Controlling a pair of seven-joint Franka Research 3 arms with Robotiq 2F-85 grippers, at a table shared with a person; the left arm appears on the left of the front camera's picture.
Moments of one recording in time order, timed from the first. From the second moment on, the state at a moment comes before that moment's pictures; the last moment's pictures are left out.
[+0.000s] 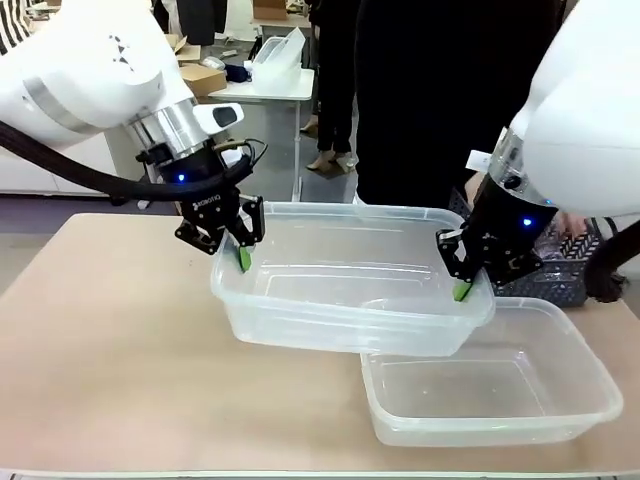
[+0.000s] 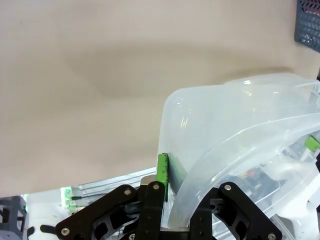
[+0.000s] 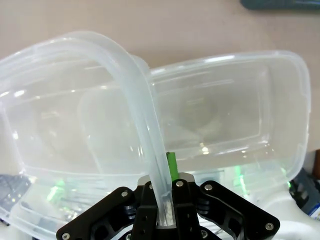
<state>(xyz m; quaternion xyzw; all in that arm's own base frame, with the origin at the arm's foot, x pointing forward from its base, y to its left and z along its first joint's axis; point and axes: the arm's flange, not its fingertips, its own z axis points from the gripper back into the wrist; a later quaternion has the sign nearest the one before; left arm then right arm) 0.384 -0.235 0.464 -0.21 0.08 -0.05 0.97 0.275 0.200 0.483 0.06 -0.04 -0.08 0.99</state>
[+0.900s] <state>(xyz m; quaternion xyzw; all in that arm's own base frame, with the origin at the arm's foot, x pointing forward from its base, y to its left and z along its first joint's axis) 0.387 -0.211 0.467 -0.22 0.03 0.00 0.98 0.326 0.219 0.496 0.05 -0.01 -0.04 1.00</state>
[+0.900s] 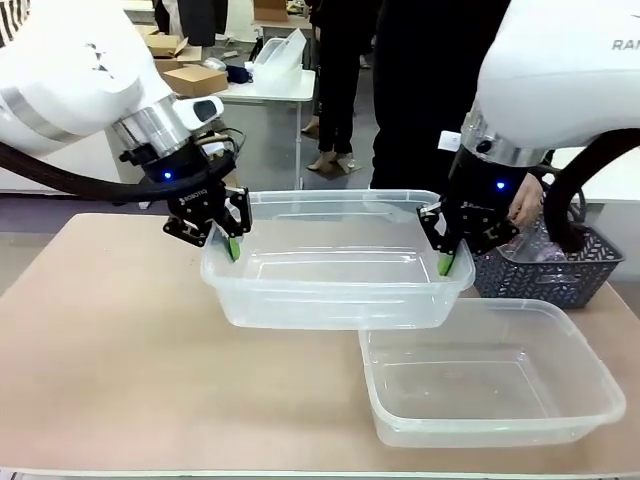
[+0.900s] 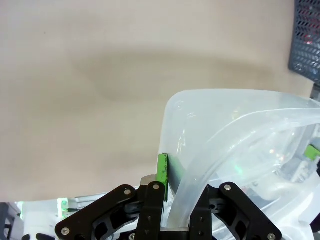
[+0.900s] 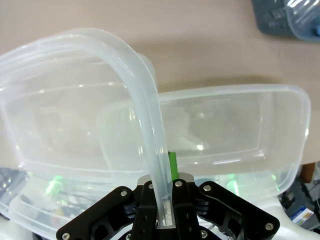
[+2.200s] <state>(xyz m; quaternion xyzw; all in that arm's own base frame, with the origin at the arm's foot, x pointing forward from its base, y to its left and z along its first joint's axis) 0.382 -0.221 0.459 -0.21 0.04 -0.02 0.98 0.312 0.215 0.496 0.05 -0.01 -0.04 1.00</state>
